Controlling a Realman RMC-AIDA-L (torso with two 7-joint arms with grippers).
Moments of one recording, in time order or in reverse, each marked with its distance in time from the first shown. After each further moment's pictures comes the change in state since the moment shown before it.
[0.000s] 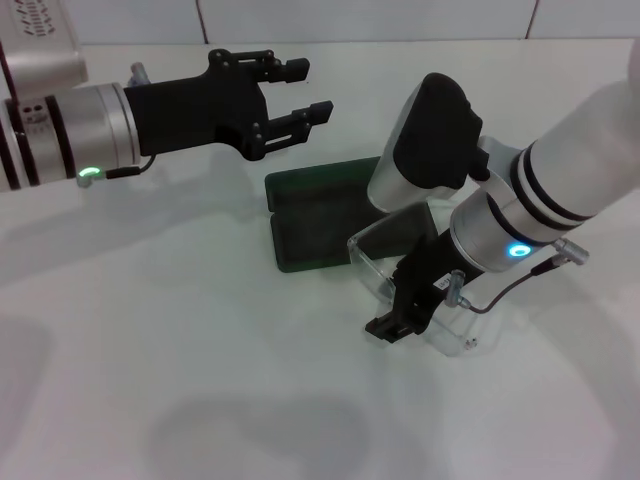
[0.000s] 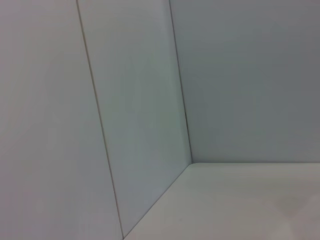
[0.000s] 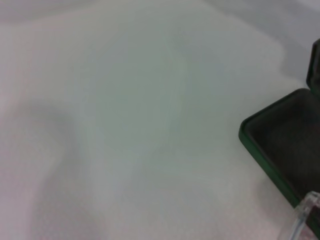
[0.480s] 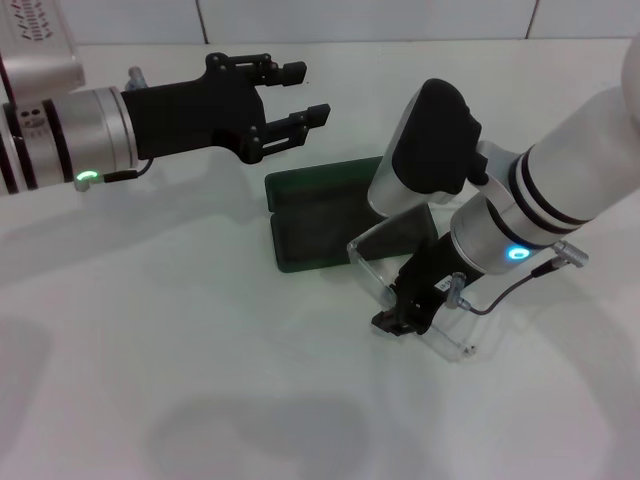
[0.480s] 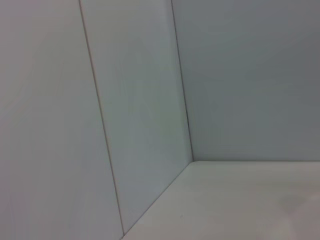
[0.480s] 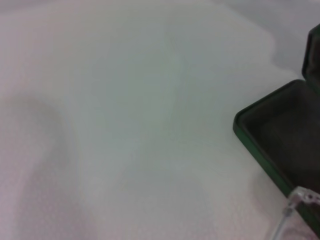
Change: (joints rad) left arm 0.008 0.000 0.000 0.000 0.000 0.000 0.000; right arm 0.004 0.000 -0.017 0.020 -0.009 0.023 0.007
